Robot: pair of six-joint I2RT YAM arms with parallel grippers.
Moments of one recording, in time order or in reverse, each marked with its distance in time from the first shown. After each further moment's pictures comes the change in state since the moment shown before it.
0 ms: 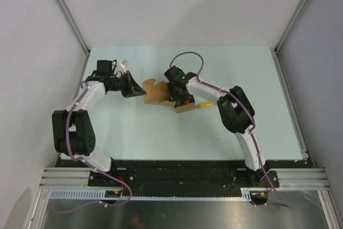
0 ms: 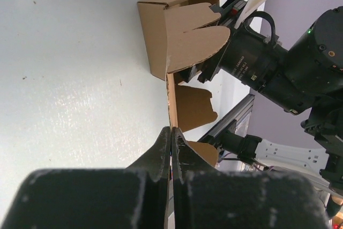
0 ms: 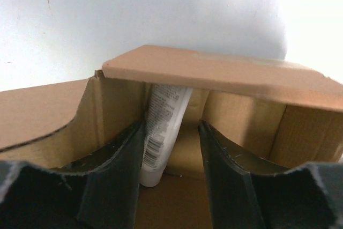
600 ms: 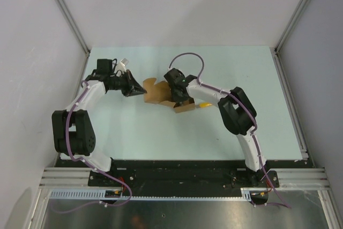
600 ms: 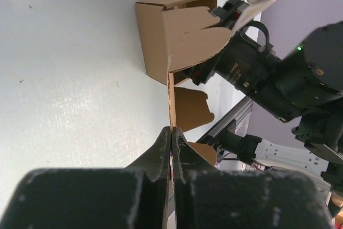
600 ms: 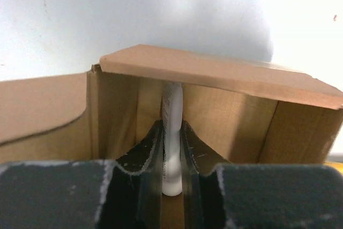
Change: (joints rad) left arm -0.002 0.000 0.015 -0.005 0.000 -0.001; right arm 0.016 -0.024 -0.057 0.064 0.082 -0.024
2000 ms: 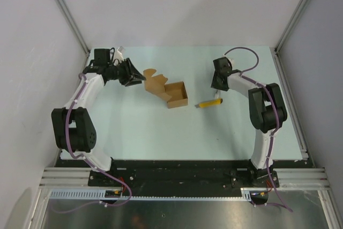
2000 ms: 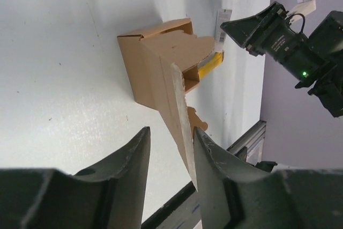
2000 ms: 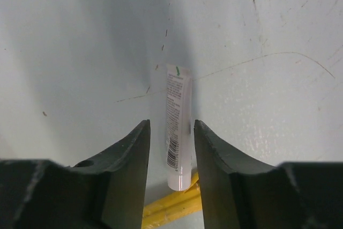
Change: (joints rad) left arm 0.000 0.043 0.165 -0.003 -0.098 -0.008; right arm -0.444 -0.215 -0.351 0.275 0.003 0.112
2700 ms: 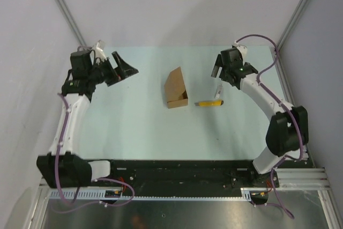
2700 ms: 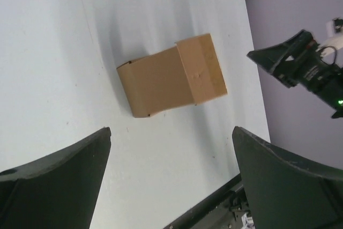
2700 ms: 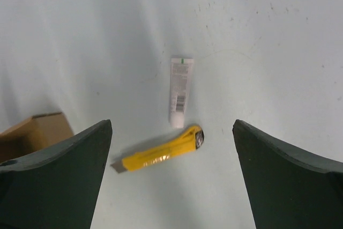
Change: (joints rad) left arm 0.049 -0.339 -0.049 0.007 -0.086 0.000; right arm 0.030 -0.315 0.000 -0.156 0.118 0.035
